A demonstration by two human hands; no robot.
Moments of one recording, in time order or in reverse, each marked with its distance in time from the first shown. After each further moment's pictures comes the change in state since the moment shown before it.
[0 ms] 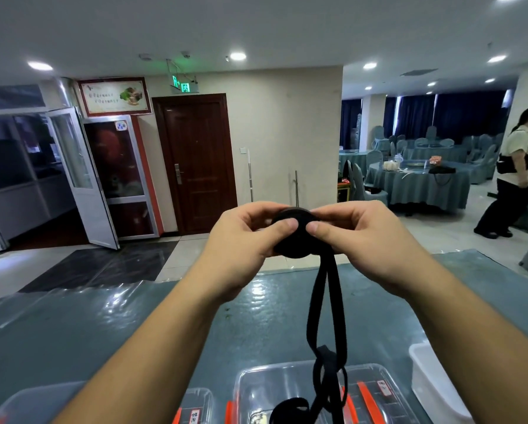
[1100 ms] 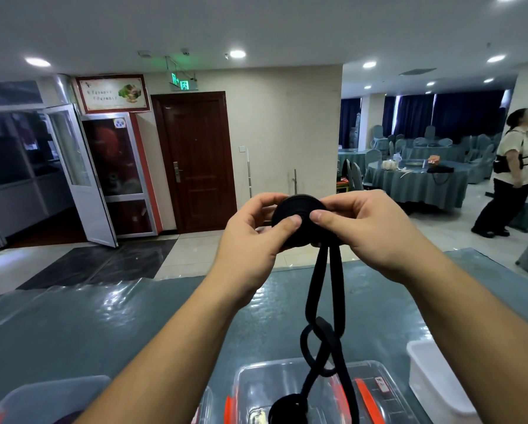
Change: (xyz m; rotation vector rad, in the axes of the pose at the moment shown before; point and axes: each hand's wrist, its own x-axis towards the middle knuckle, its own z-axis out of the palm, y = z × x) left_hand 0.006 -0.027 0.010 -0.073 0.103 0.085; right_hand 0.006 -0.005 -0.002 0.006 0.052 -0.022
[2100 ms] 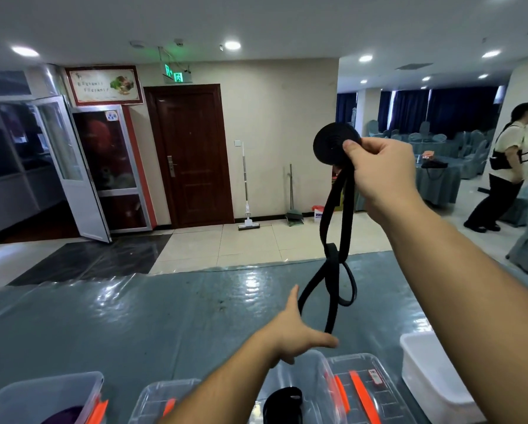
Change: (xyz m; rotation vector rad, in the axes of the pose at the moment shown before) left_hand -0.044 -0.148 0.019 0.558 -0.419 -0.769; right_hand 0.069 0.005 -0.027 -0.065 0.648 0.045
